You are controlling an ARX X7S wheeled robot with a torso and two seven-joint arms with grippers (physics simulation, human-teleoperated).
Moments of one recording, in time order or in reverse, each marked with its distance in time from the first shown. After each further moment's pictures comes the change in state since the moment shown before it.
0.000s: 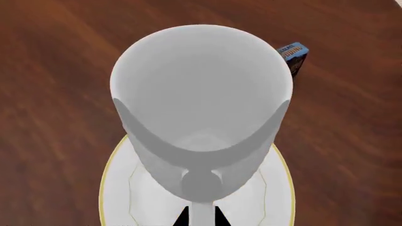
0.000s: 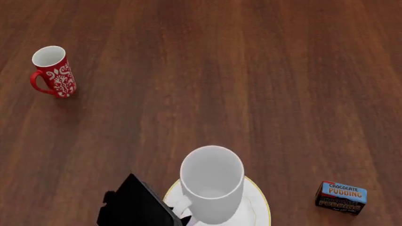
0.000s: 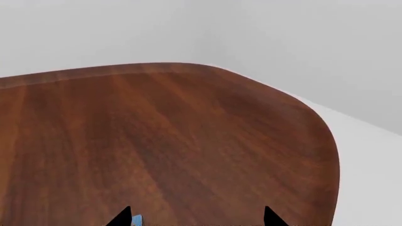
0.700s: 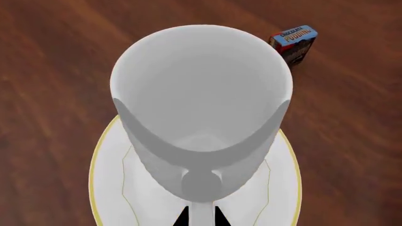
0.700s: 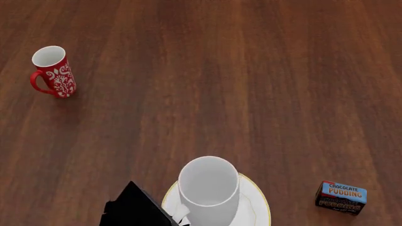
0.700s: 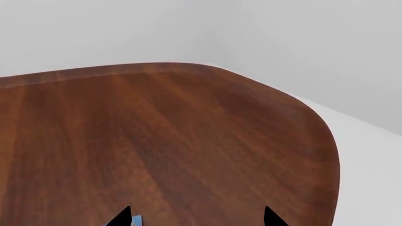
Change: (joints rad) left arm 0.020 0.005 0.009 -0.112 -0.002 0.080 0.026; right arm 0.000 0.013 -0.010 0.009 0.010 -0.009 0.016
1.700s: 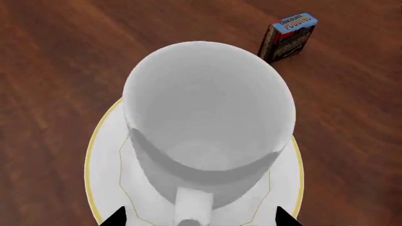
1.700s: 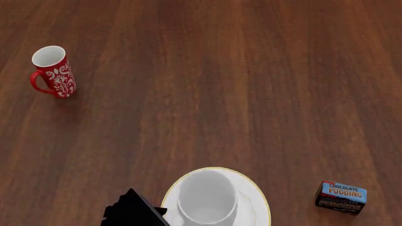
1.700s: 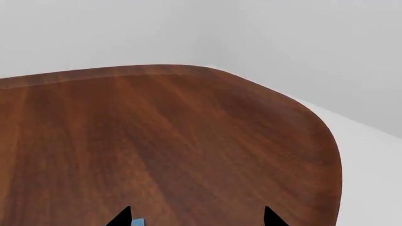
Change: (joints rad) left arm 0.014 -0.021 0.034 -0.033 0.004 0.062 0.008; right arm 0.005 0.023 -0.019 -0.006 0.014 0.004 0.026
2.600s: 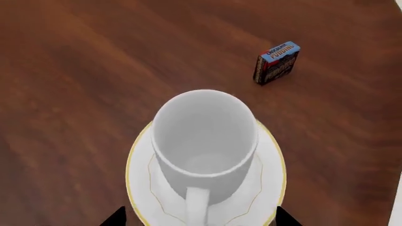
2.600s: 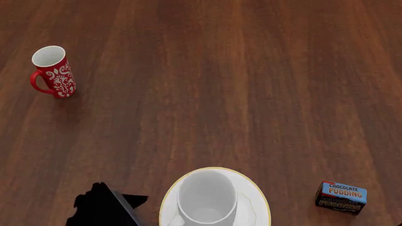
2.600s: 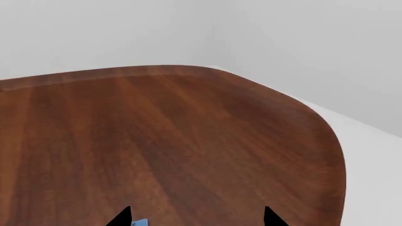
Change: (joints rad) left arm 0.004 -0.130 -0.087 0.449 -0.130 -0.302 -0.134; right arm -0.001 0.012 -0.012 -0.001 0.018 -0.006 0.016
